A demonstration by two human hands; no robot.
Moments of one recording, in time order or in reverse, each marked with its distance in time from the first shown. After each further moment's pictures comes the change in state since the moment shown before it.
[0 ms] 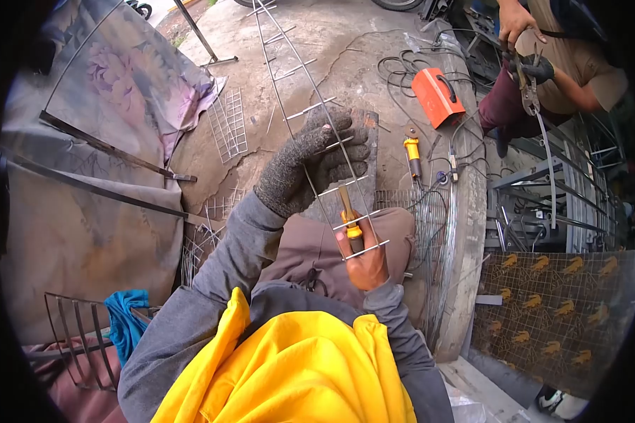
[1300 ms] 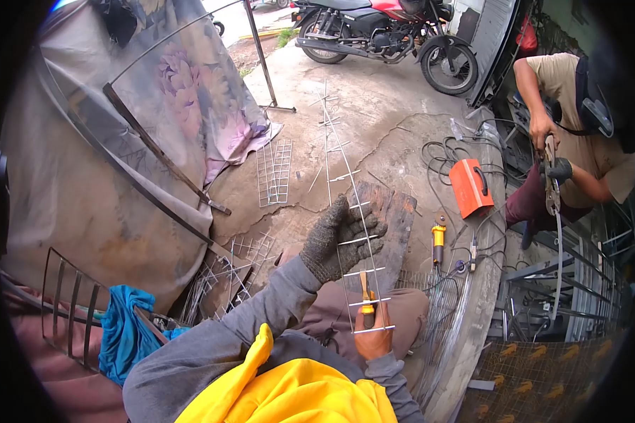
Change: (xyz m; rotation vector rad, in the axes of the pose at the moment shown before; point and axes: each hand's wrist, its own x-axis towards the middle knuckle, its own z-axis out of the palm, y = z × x) left_hand -0.017 -0.001 -0.028 -0.413 0.244 0.003; right_hand -0.013 0.017 0.017 -0.235 0.015 -0.080
